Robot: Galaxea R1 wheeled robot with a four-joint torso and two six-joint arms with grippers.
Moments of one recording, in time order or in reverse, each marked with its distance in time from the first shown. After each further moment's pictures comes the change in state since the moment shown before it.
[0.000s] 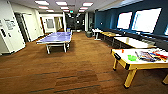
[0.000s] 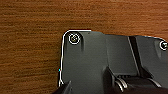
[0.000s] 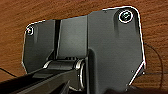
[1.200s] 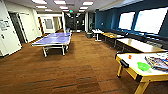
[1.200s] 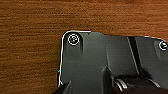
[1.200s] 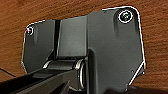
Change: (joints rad) left arm -0.002 0.005 0.000 0.000 0.000 0.003; right arm 0.000 0.000 -0.001 0.000 0.000 0.000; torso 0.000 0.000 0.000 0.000
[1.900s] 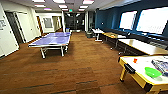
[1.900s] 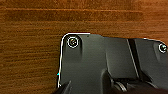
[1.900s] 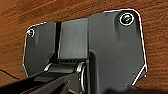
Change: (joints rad) left arm -0.014 0.001 0.000 0.000 -0.002 0.000; right arm 0.009 0.000 0.000 0.000 0.010 0.000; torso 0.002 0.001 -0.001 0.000
